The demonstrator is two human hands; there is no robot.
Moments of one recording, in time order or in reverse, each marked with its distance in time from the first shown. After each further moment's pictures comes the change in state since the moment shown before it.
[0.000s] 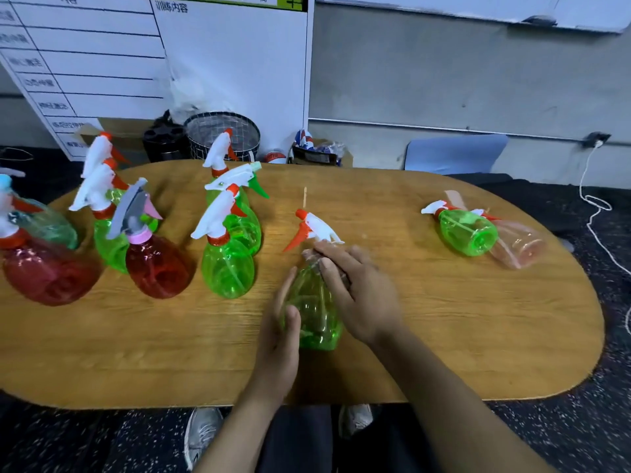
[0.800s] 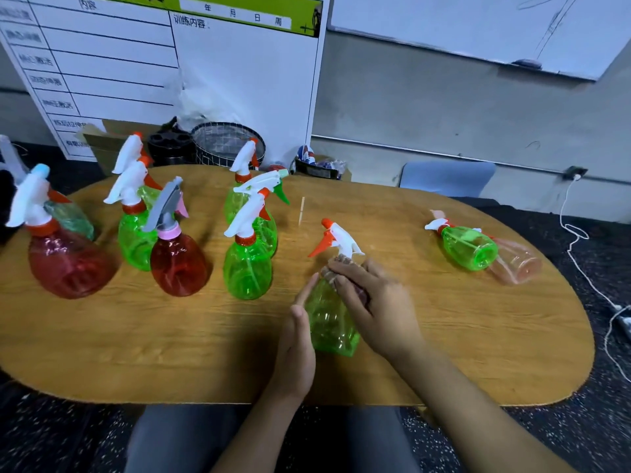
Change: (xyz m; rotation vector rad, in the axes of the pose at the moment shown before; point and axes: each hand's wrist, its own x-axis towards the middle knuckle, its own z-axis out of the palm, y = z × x) left_hand -0.004 -0.004 -0.006 -0.109 -0.072 -0.017; right_hand -0.011 -0.016 -0.002 -0.084 0.058 -0.119
